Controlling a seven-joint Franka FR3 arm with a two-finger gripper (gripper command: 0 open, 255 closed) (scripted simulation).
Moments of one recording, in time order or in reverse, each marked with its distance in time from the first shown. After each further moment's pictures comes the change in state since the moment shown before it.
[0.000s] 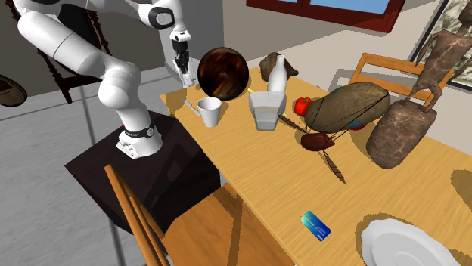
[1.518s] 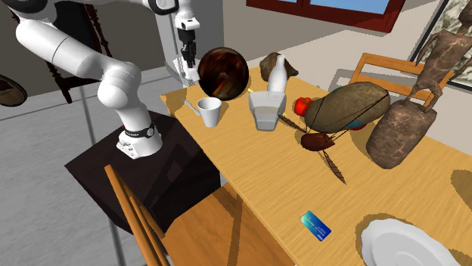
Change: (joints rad) arm -0.019 -0.116 -0.322 -0.015 -0.161 -0.182 -0.210
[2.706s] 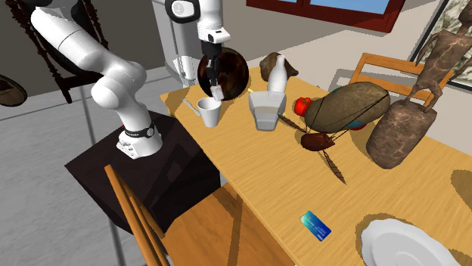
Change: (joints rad) arm -0.255 0.166 -0.352 -0.006 -0.280 0.112 -0.433
